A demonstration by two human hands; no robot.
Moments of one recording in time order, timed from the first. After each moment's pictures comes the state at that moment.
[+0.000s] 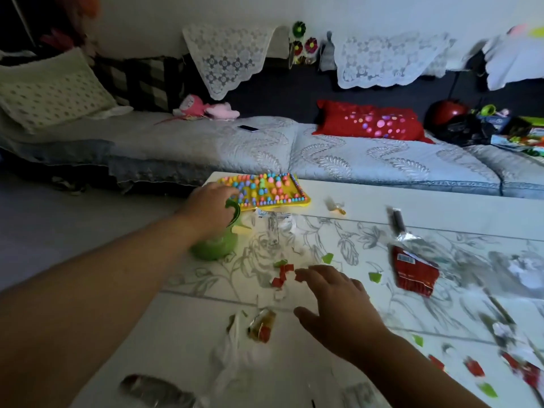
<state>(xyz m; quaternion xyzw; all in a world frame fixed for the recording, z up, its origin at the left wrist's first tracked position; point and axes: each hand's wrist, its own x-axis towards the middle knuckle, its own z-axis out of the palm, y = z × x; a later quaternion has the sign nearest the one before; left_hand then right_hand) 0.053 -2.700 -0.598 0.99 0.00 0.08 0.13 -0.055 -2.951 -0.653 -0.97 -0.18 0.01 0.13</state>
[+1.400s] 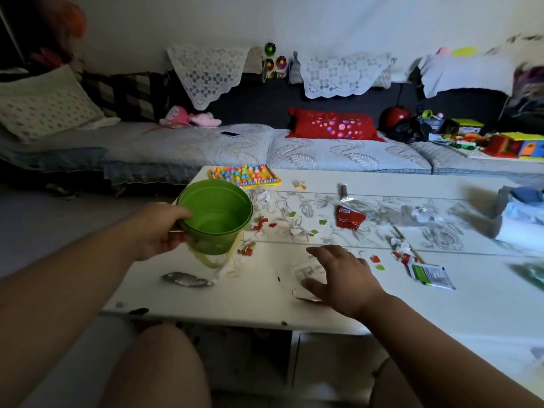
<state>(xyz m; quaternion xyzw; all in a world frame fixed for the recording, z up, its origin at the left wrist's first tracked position) -0.180 -2.710 -0.563 0.76 0.20 -0.02 0.62 -0.216 -3.018 -0.631 -0.99 -0.12 -0.02 0.12</state>
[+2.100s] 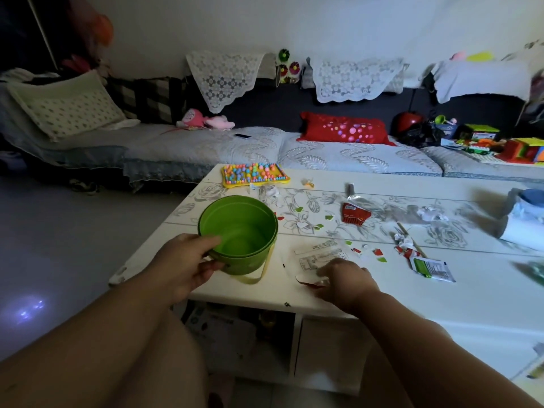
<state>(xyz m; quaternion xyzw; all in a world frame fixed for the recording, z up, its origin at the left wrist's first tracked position) -0.278 -2.761 -0.597 0.66 0.20 0.00 0.72 -0.222 -3.028 -0.665 -0.99 -0.09 0.06 0.09</state>
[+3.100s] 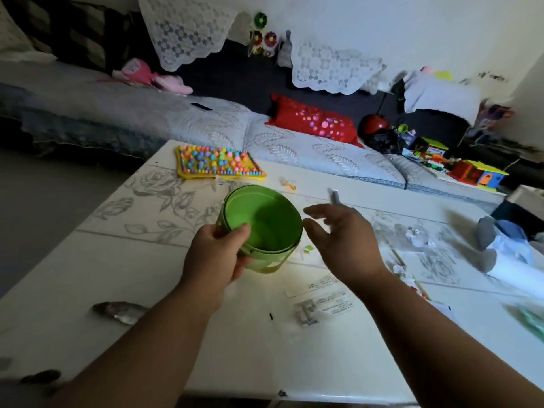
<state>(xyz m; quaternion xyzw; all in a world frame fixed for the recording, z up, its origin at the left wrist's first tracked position) -0.115 -2.798 -0.651 0.59 0.16 0.03 0.79 -0.112 -2.974 -0.599 -0.93 -0.08 -0.23 0.26</state>
